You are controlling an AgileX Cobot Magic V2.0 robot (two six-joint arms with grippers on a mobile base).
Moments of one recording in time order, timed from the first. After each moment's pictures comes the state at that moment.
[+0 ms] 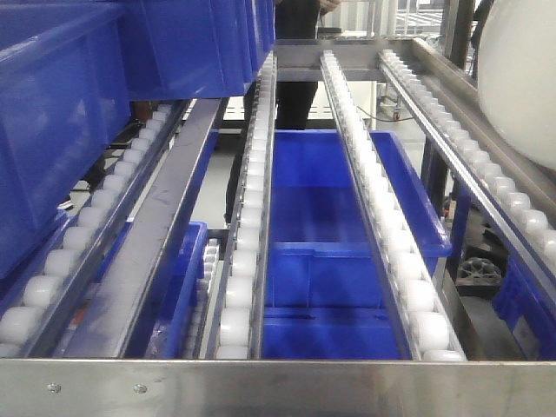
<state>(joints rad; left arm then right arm) -0.09 -0.01 0.01 0.00 0.16 0.04 0.07 0.63 -0.68 0.19 0.67 0.02</state>
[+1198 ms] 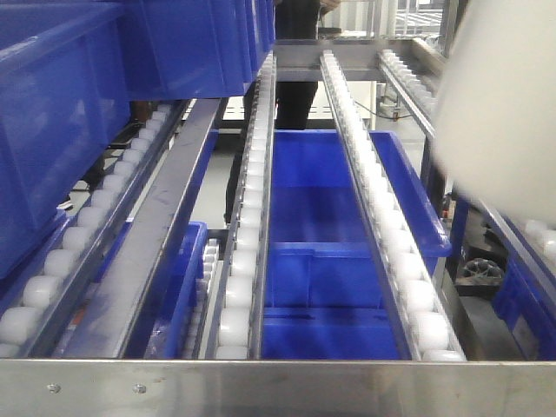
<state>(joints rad) -0.09 -0.01 0.01 0.00 0.16 0.04 0.12 0.86 -0.70 0.24 0.64 0.01</state>
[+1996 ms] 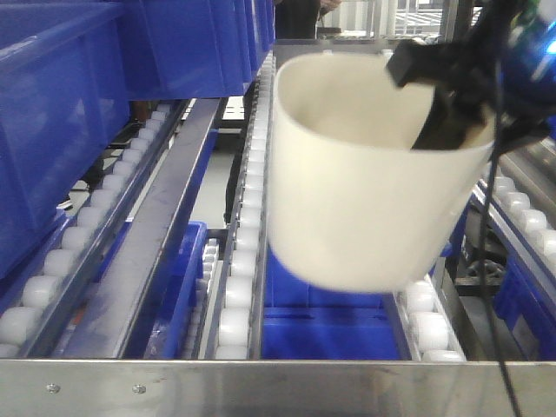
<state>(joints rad) -0.09 -0.01 0.01 0.00 0.16 0.04 0.38 1.44 -0.94 0.25 0.53 0.01</state>
